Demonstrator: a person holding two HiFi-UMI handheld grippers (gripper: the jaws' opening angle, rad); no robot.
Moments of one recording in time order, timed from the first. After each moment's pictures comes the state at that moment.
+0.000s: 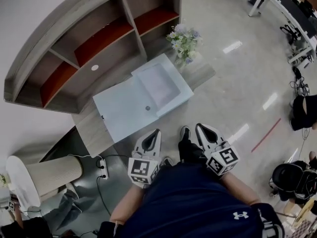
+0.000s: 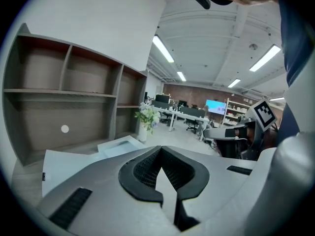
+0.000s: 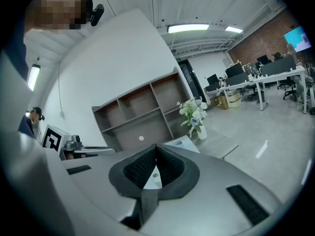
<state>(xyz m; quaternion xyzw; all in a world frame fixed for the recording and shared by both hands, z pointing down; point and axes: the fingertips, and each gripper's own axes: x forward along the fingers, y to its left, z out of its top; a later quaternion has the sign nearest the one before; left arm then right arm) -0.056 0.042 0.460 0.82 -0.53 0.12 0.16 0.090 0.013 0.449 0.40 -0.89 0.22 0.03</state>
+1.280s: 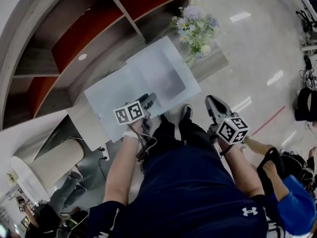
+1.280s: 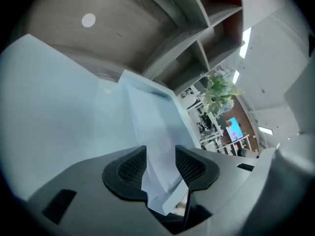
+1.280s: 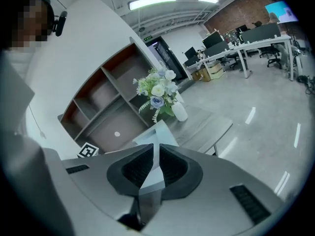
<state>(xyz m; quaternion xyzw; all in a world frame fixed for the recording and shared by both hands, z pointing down) -0.136 -0.138 0.668 0.67 -0.50 0.08 0.55 0.110 -0.157 0.559 0.41 -0.82 0.38 0.08</state>
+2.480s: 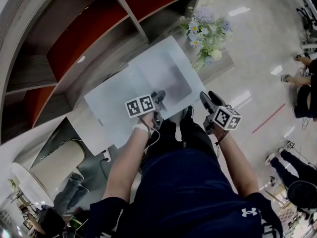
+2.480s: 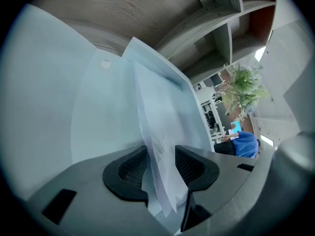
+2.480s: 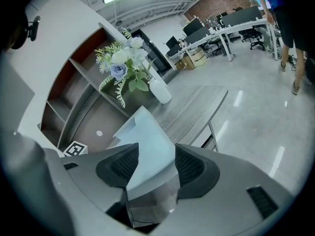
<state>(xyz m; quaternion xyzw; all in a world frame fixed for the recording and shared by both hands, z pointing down) -0.121 -0.164 0.726 0.62 -0.48 0.09 0.61 0.091 -0.187 0.668 0.45 -0.76 0.46 0.10</state>
